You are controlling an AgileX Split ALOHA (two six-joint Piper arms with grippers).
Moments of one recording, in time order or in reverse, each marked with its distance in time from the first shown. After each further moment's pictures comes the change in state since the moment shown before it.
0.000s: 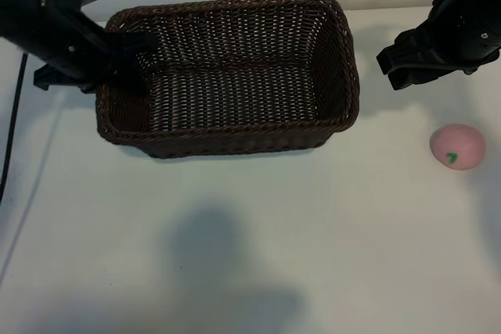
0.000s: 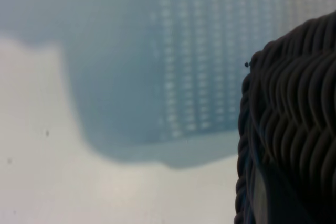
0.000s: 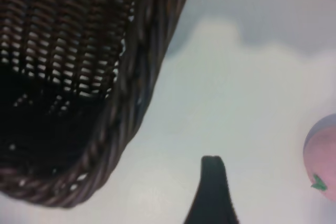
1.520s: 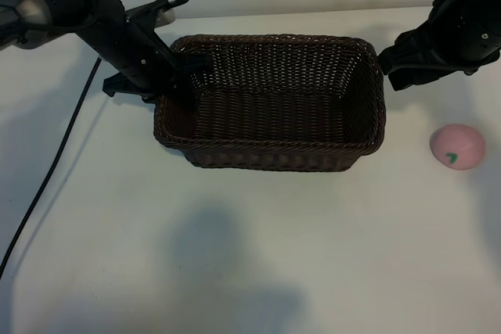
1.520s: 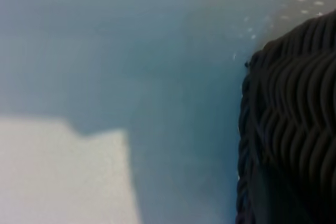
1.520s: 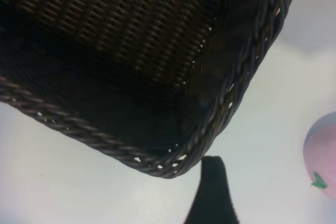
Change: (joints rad) left arm -0.100 0.313 -0.202 -0.005 -0.013 0.017; right arm 0.000 0.000 0.000 0.000 0.005 0.000
